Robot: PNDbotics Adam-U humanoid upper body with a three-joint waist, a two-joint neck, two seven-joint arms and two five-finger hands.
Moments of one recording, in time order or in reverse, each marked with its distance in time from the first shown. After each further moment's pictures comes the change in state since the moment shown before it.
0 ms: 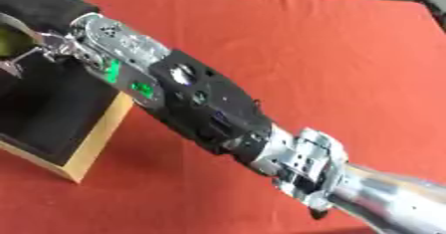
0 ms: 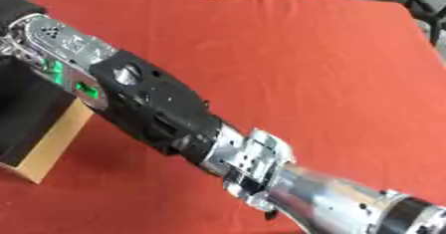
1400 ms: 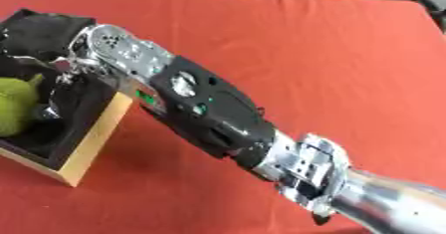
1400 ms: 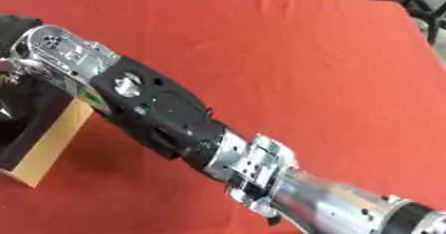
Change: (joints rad) left arm 0.004 0.000 0.001 0.000 0.003 0.005 -0.005; right arm 0.009 -0.010 0.001 -0.075 0.194 -0.088 0.434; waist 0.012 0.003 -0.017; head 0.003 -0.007
